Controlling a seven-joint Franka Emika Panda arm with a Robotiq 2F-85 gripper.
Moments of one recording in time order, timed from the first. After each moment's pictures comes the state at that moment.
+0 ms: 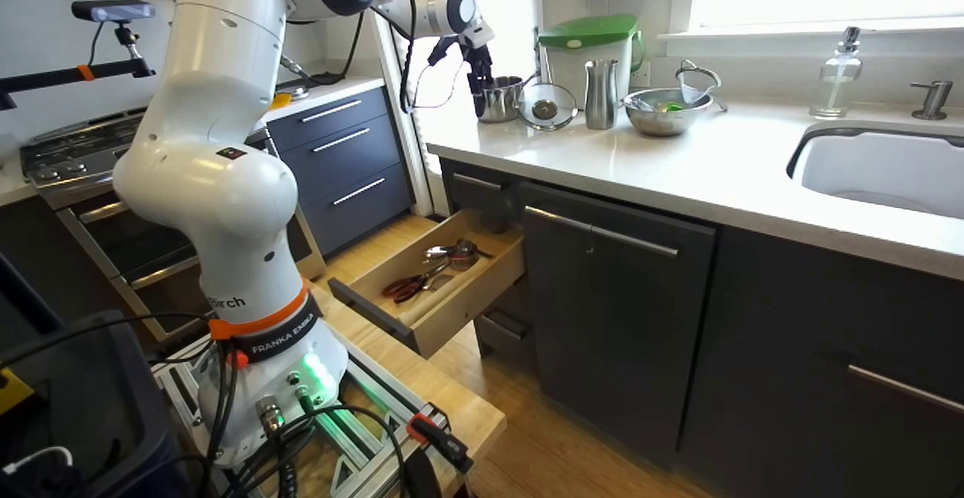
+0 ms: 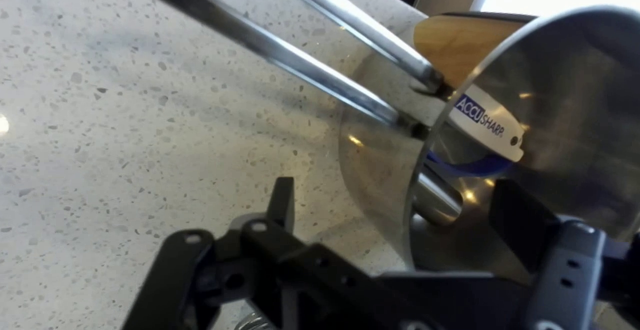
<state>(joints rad) 0.25 0.61 0.06 -1.37 -0.05 2.34 1.48</state>
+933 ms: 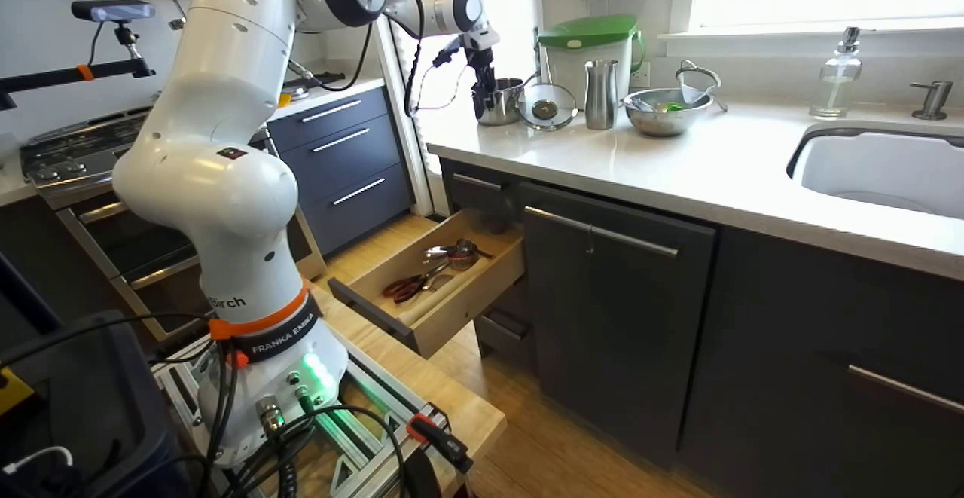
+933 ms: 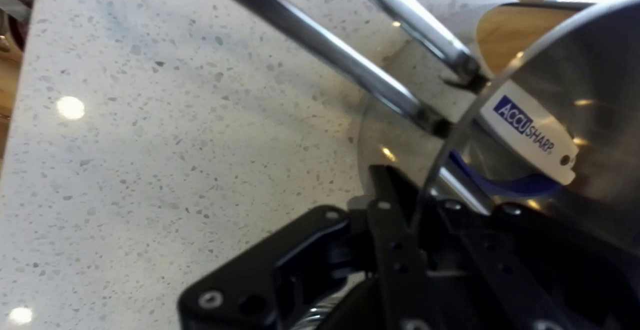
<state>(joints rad) 0.25 0.67 0.04 -1.26 -0.05 2.15 1.46</state>
